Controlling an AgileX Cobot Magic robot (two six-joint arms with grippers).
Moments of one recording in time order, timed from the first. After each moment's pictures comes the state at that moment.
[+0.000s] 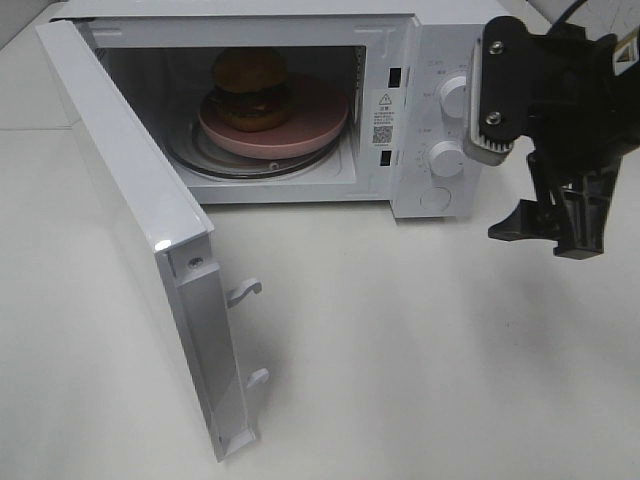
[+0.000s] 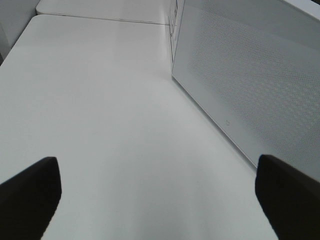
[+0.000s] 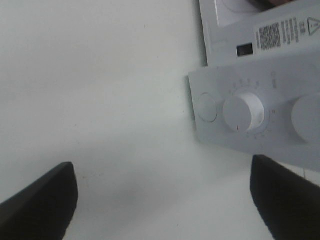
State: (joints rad) left arm 0.06 0.00 -0.52 -0.14 1.07 0.04; right arm 0.43 1.38 -0.93 -0.09 0.56 -1.04
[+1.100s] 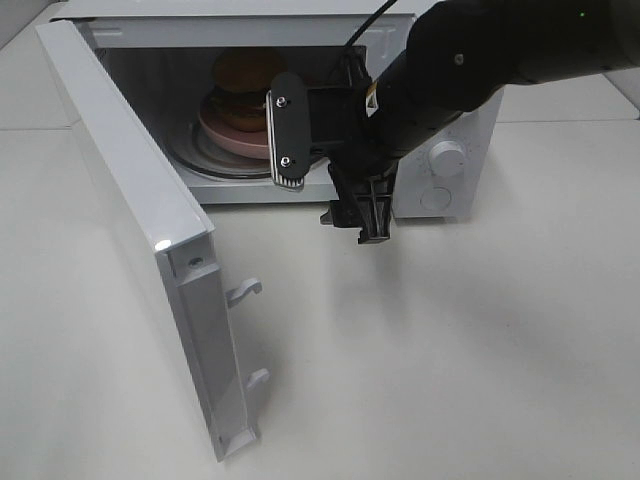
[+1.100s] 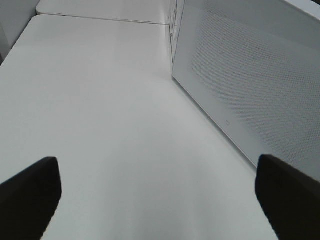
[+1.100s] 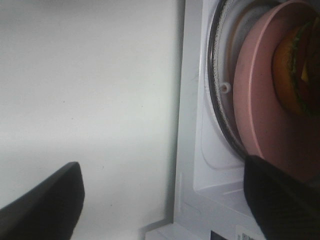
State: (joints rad) left arm 0.06 0.00 -0.52 -0.14 1.07 0.04; right arm 0.63 1.85 -1.22 -0.17 0.30 -1.04
